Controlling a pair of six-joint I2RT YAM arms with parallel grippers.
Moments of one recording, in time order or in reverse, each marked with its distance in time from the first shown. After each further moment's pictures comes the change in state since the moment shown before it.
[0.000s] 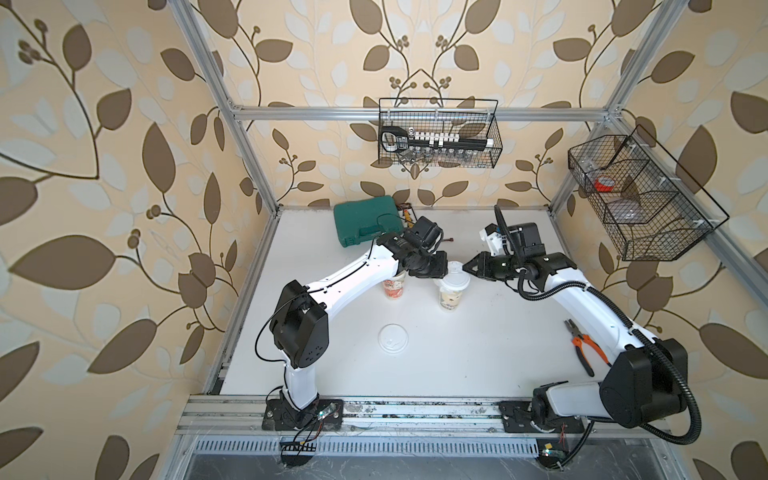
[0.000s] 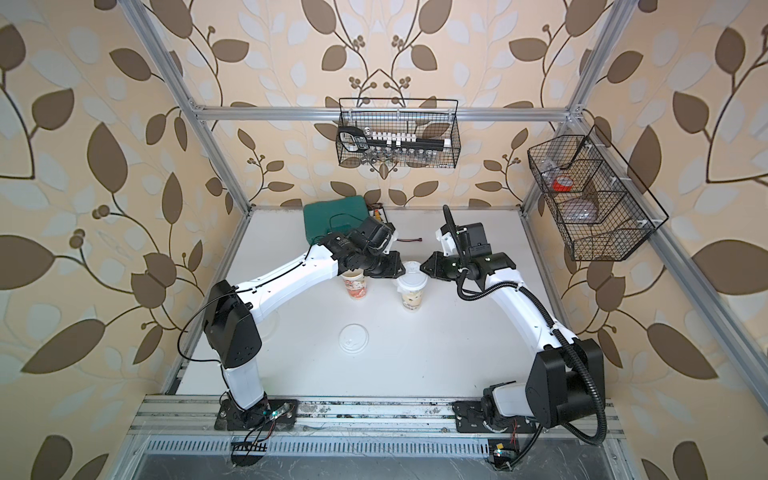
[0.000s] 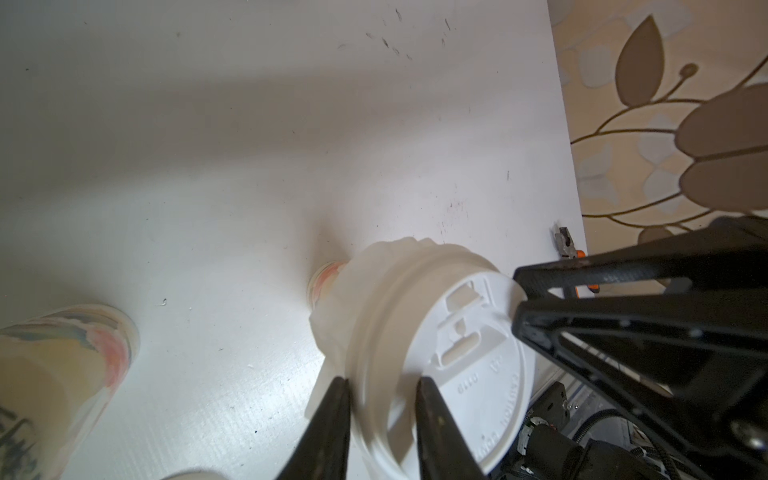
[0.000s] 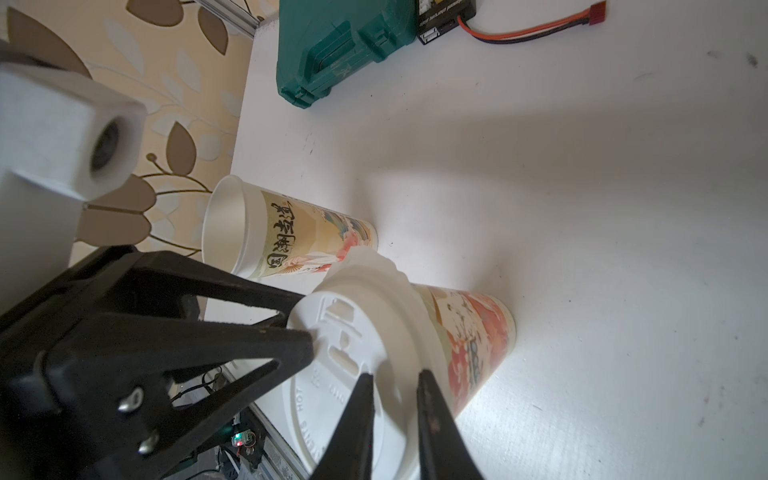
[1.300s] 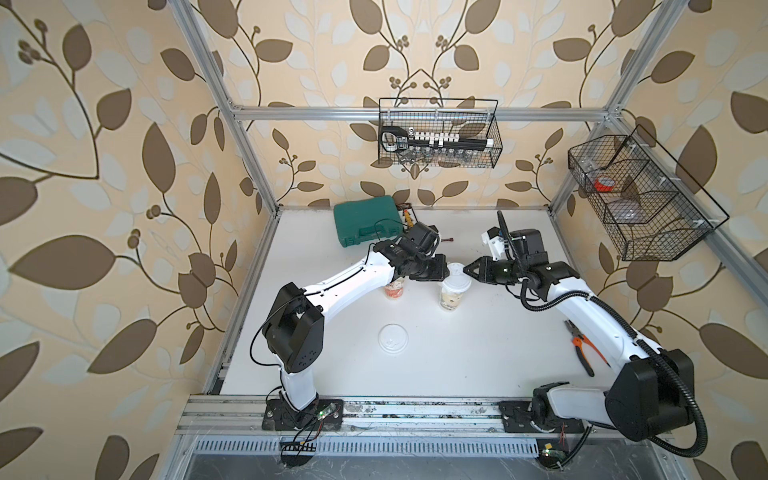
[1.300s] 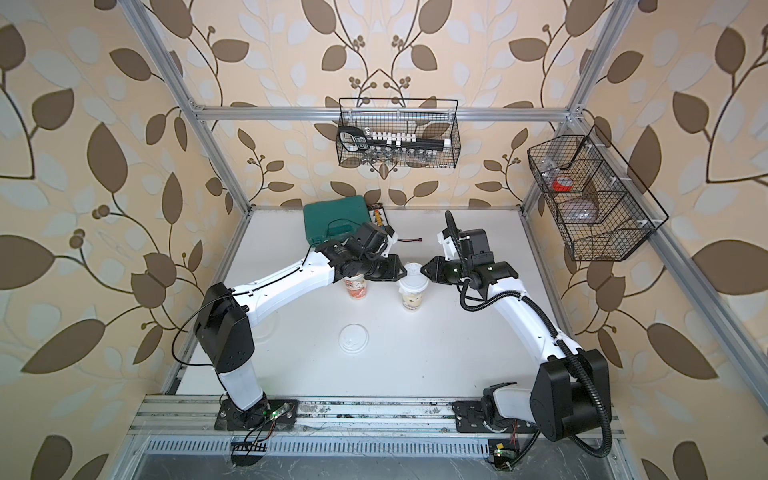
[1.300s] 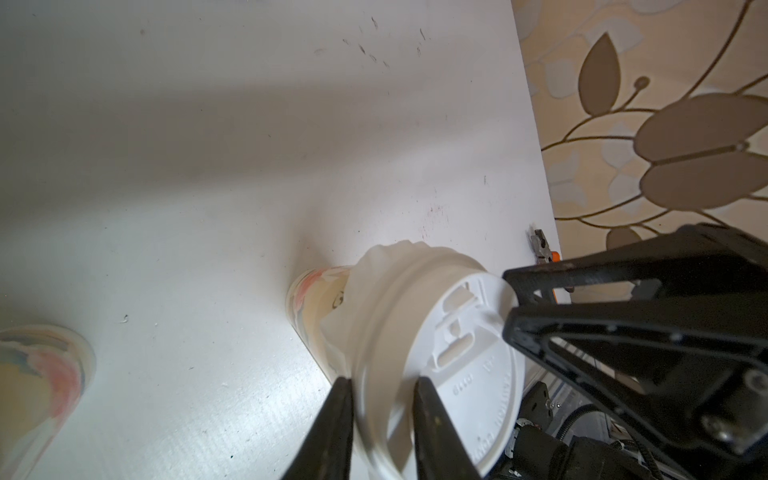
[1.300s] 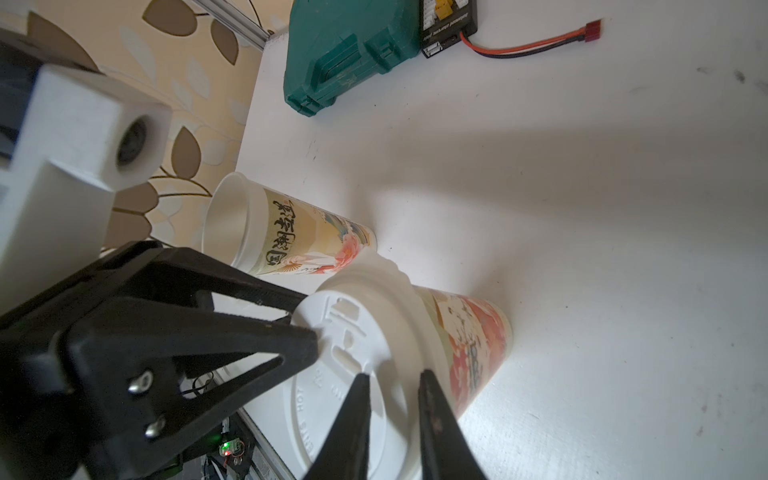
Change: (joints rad) left arm -0.003 -0.047 -0.127 0.146 0.036 -0.023; right arm 0.000 -0.062 -0.086 0.080 0.009 -0.002
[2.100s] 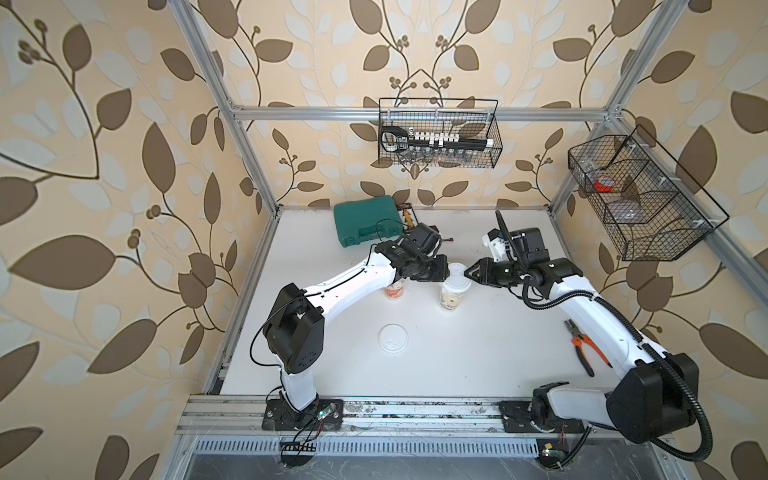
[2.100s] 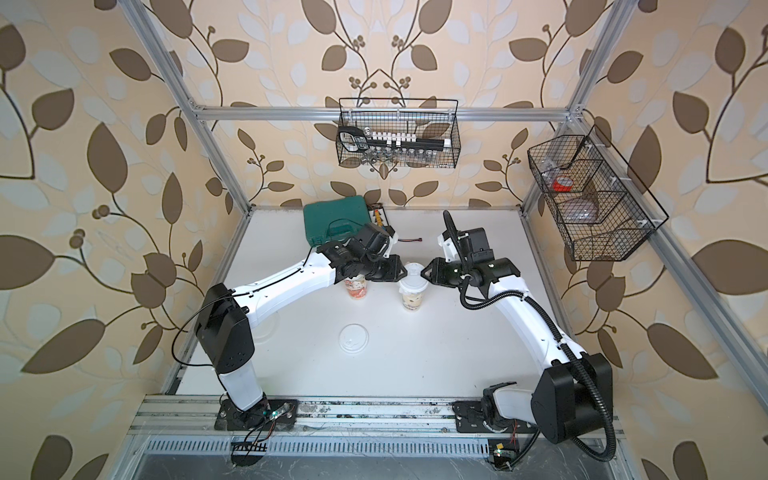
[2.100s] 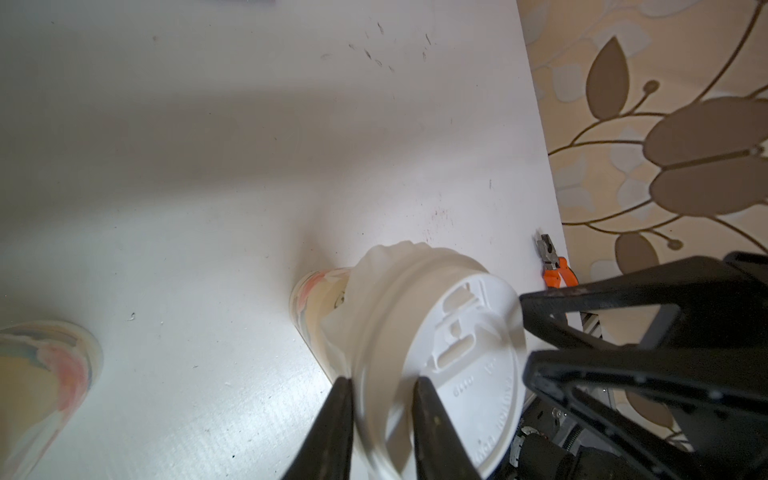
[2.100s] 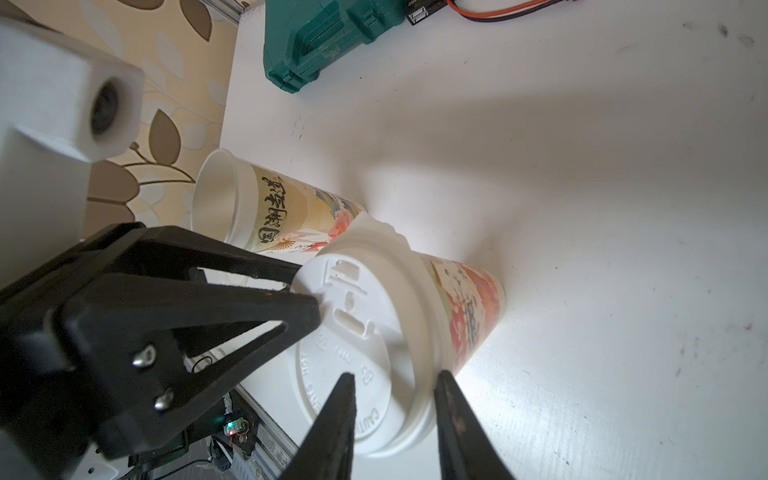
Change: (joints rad) left arm -0.019 -0.001 0.006 -0.007 -0.034 -0.010; right arm 0.018 -0.016 0.056 -0.146 0.032 0.000
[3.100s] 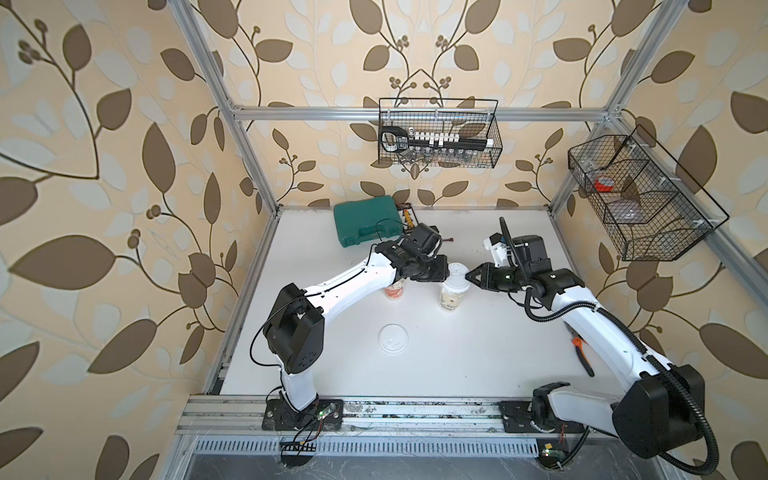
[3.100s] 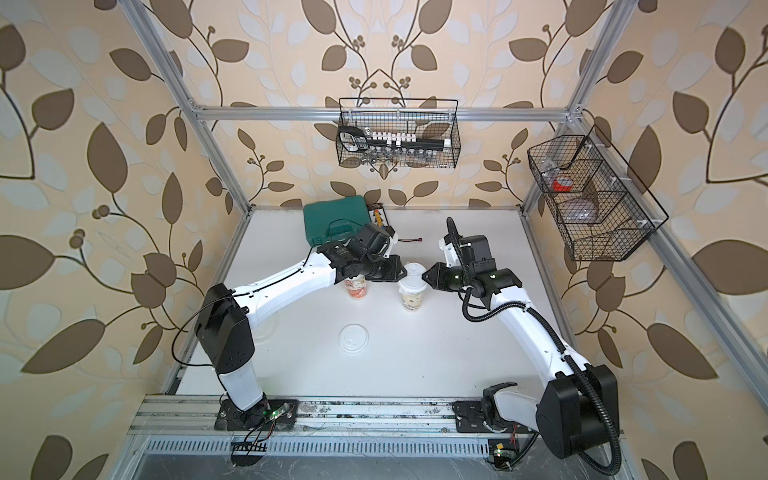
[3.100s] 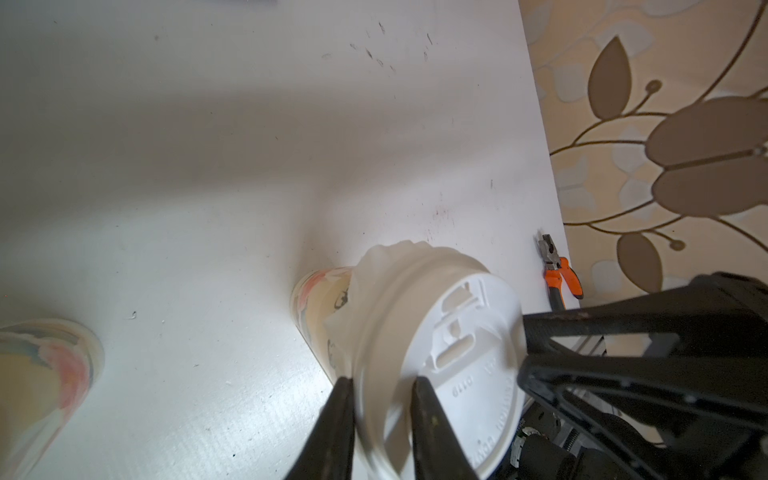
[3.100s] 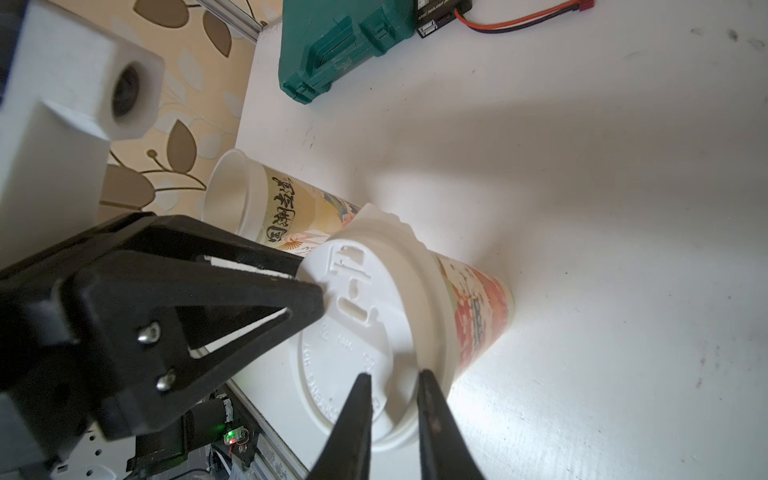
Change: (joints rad) left arm -0.005 0.001 0.002 0.000 -0.005 -0.002; right arm 0.004 -0.060 -0.106 0.110 -0.006 0.030
